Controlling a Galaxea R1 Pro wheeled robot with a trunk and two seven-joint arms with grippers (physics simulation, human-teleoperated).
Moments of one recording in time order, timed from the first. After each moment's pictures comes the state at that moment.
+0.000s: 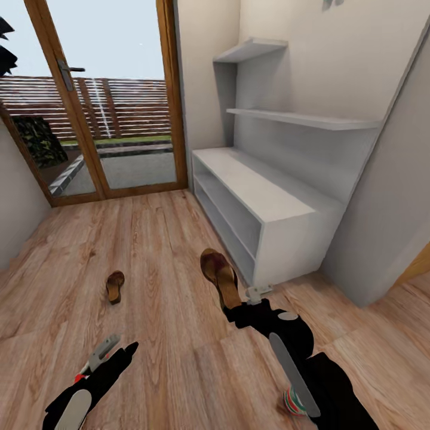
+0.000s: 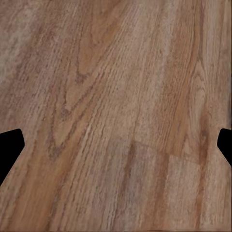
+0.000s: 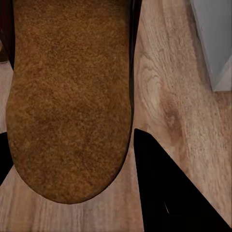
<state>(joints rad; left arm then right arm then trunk) -0.10 0.09 0.04 -1.35 0.90 0.39 0.29 -0.40 0.00 0.38 -1.61 -0.28 0.91 -0.13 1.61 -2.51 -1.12</state>
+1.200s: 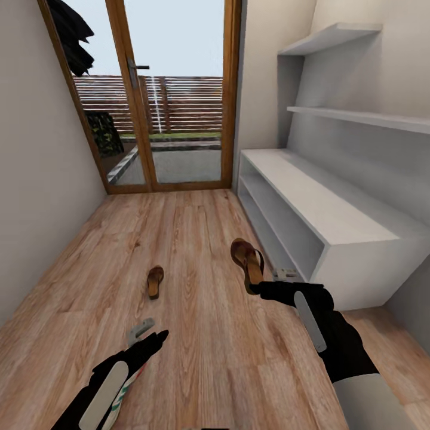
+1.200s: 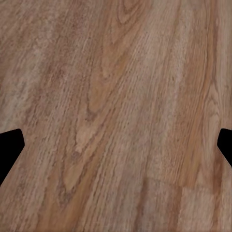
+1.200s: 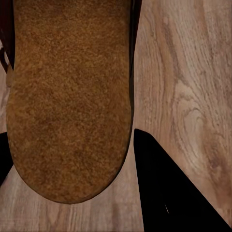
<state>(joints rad) -0.29 0.08 -0.18 -1.16 0.88 0.39 0.30 -0.60 -0.04 0.11 -1.30 -0.28 0.91 0.05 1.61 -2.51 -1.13</state>
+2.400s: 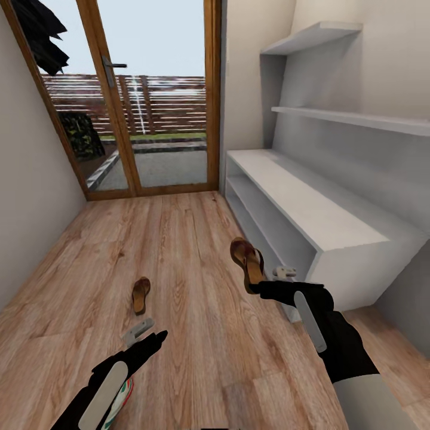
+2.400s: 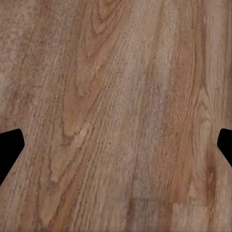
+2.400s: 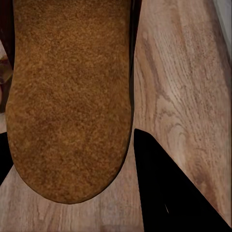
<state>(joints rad) -0.29 0.08 -0.18 -1.16 0.87 0.39 0.30 -0.60 -0.04 0.11 -1.31 -0.28 0.90 0.05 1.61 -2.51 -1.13</state>
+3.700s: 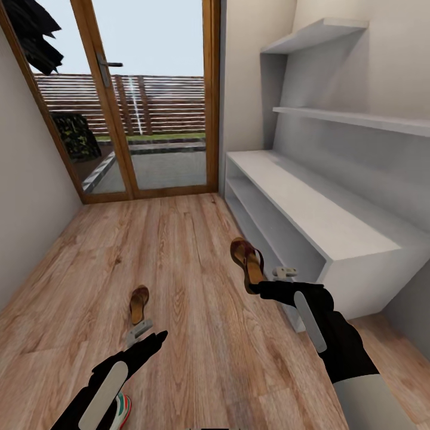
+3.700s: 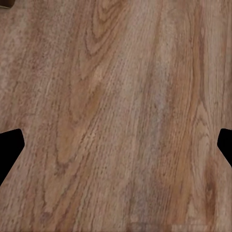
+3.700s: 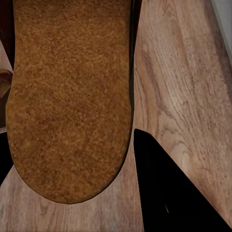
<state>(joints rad) -0.29 0.08 -0.18 -1.16 0.87 0.39 0.31 -0.60 -0.04 0.11 -1.31 -0.29 0.90 0.05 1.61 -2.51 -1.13</state>
